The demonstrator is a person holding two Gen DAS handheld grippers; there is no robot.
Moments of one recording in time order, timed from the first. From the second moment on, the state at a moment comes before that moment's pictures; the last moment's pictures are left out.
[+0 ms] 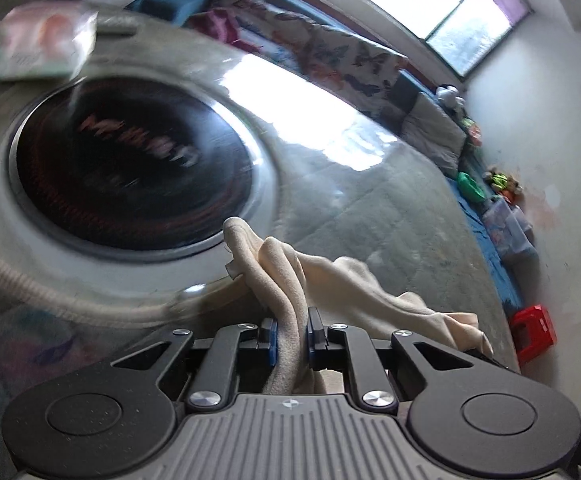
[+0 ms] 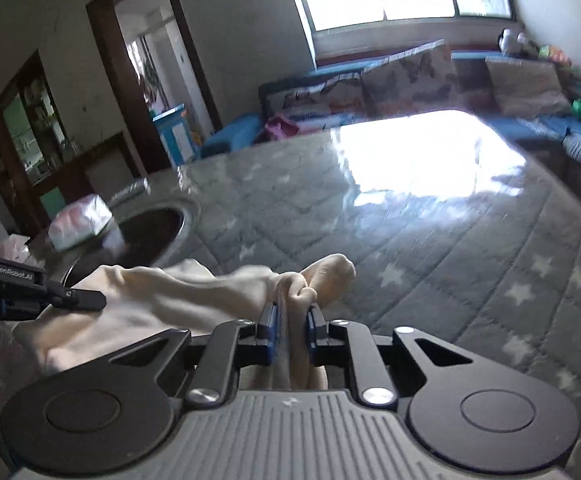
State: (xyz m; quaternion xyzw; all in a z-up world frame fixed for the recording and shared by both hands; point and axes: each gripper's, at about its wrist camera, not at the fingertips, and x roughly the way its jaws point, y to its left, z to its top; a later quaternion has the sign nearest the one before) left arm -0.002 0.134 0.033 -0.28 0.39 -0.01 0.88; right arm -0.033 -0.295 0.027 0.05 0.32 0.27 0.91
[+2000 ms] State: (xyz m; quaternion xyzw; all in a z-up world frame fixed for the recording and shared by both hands) left arm 0.066 -0.073 0.034 -0.03 0.37 -0.16 0.92; right arm 0.020 -0.383 0.032 -0.03 0.32 0.09 0.94
